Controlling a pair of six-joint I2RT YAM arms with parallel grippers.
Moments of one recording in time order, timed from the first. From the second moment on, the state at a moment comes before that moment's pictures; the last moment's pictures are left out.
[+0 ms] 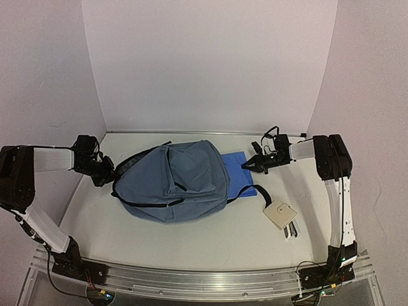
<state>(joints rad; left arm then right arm) -0.04 1.55 0.87 -0.29 0.39 -0.73 0.17 2.45 1.69 -0.19 -1.02 0.31</state>
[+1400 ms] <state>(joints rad) -0.50 1.42 1.42 -0.53 0.73 -0.20 0.67 1.59 1.56 -0.55 -0.79 0.28</state>
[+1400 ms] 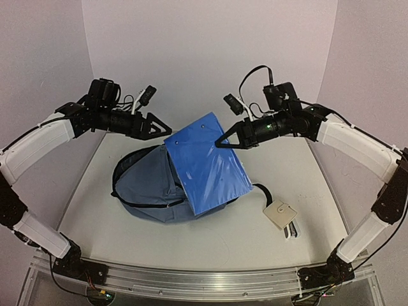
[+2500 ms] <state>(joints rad) -0.59 1.48 1.43 -0.67 0.97 -0.15 0.77 1.68 1.63 -0.58 -0.75 0.25</state>
